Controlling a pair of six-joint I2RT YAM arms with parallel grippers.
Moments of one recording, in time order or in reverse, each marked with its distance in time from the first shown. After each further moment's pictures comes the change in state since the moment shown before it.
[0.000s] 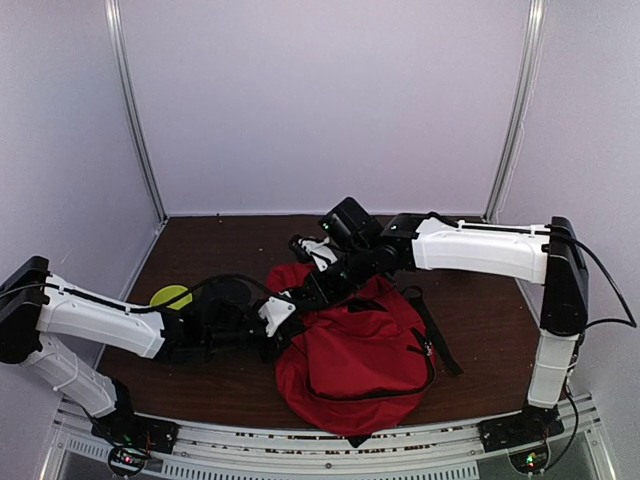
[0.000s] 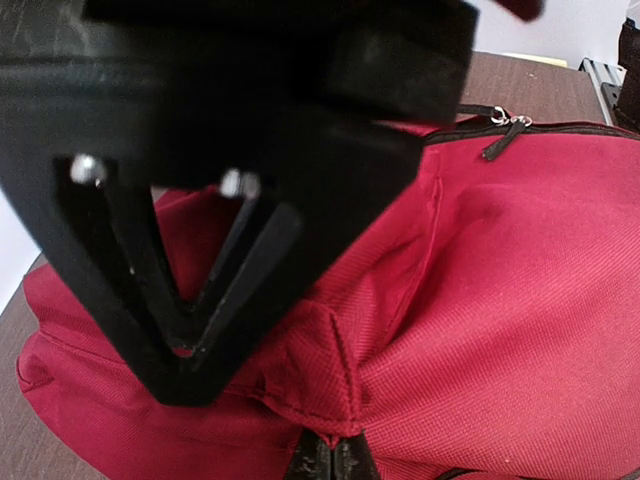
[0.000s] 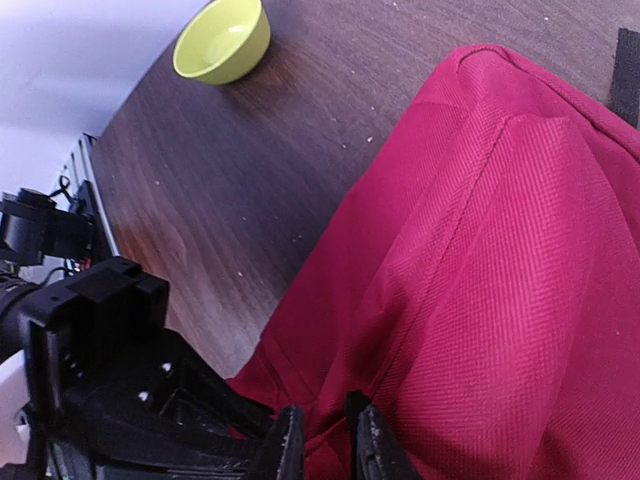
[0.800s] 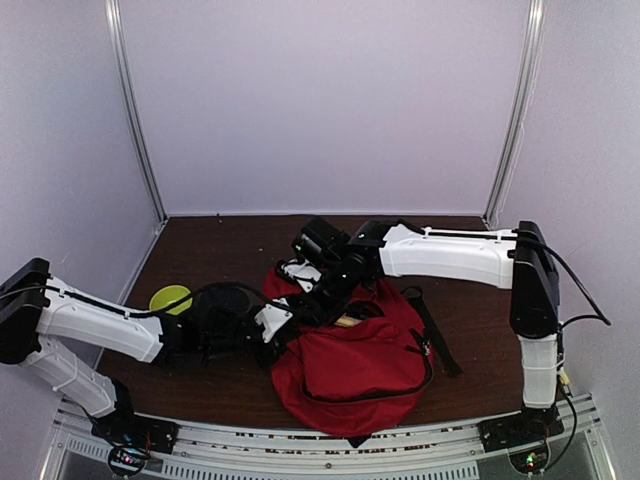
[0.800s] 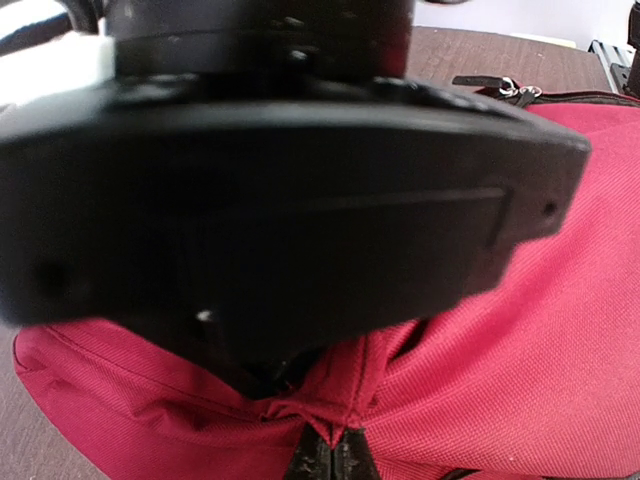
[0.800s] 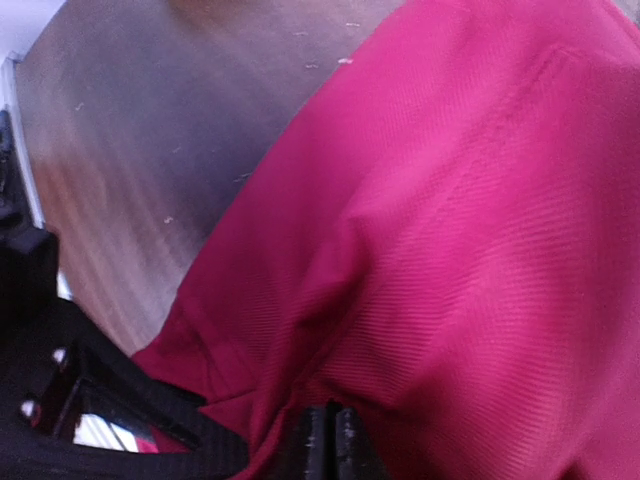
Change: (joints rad) left arm -0.007 -0.006 -0.042 0.005 -0.039 0.002; right arm 0.057 0.171 0.180 -0.227 0.148 -0.127
